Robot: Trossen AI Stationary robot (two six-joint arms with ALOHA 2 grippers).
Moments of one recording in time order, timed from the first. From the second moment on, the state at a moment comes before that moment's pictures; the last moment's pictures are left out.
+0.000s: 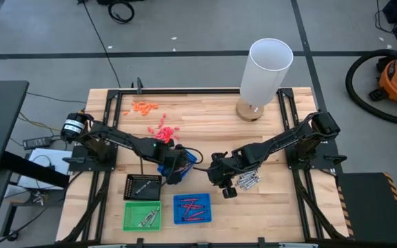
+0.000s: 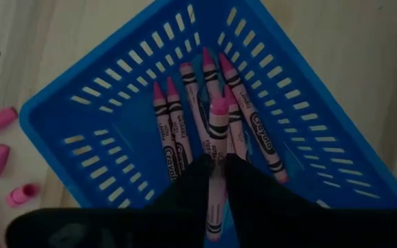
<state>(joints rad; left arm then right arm) -0.17 1.65 1.01 -0.56 -0.15 -0.38 0.29 1.72 1.17 -0.45 -0.05 0.09</state>
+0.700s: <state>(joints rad) -0.23 1.54 1.01 -0.59 -0.42 -0.18 0.29 1.69 1.17 -0.94 0.11 0.10</state>
